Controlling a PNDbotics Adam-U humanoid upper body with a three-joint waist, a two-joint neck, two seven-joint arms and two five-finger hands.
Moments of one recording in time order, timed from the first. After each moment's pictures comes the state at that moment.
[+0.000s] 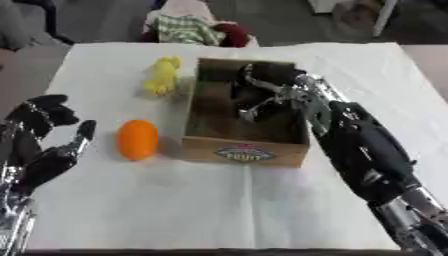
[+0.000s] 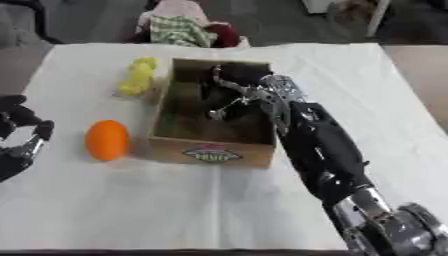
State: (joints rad) left arm -0.13 0.25 0.02 -1.81 -0.02 -0.09 0.02; right arm -1.03 -0.10 0.10 -0.69 1.19 -0.67 0.27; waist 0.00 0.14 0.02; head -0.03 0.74
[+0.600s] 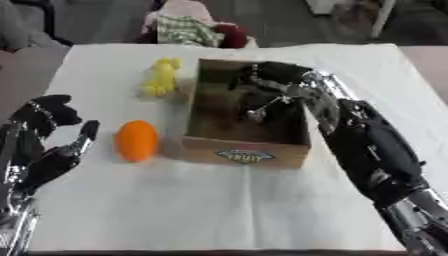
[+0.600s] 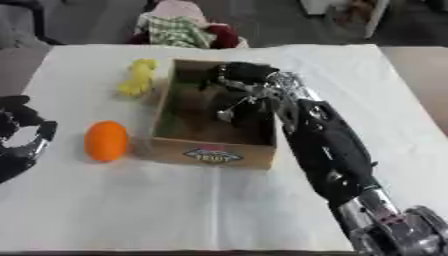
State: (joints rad) left arm -0.13 0.26 0.02 -1.81 -0.02 -0.09 0.03; right arm -1.03 -0.17 0.09 -0.89 0.84 -0.68 0.29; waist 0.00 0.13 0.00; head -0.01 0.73
